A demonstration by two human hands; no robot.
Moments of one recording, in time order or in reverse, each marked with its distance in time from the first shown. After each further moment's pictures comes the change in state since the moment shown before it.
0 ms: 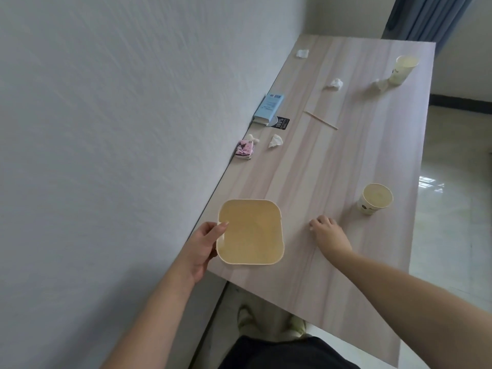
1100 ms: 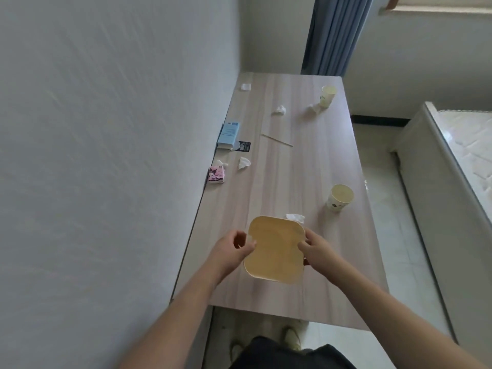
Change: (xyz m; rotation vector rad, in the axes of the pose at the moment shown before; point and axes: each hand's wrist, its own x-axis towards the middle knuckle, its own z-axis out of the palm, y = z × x) left_hand 0.057 0.003 0.004 0.677 -0.327 0.296; right_hand -0.081 -0.105 -0.067 1.104 0.026 0.384
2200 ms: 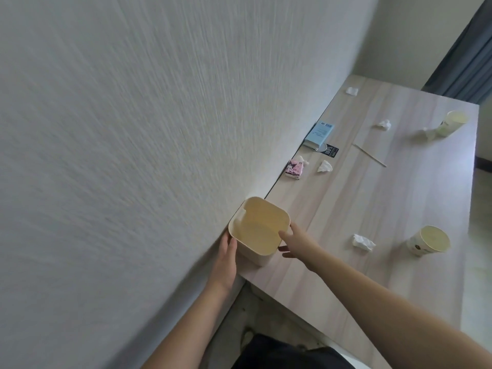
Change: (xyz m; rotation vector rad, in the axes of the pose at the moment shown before) left_hand -0.077 -0.100 -0.036 -0.551 0.491 -0.161; right_hand 0.049 -0.065 0.149 -0.239 -0.337 0.052
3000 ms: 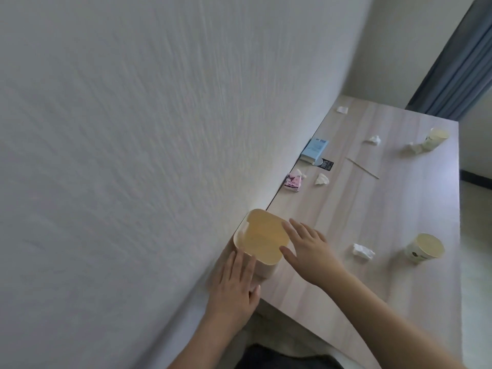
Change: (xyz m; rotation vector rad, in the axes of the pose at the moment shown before) left_hand -0.047 -0.002 -0.016 1.300 0.009 0.530; right_hand -0.058 -0.015 -0.008 -1.001 0.282 -0.496
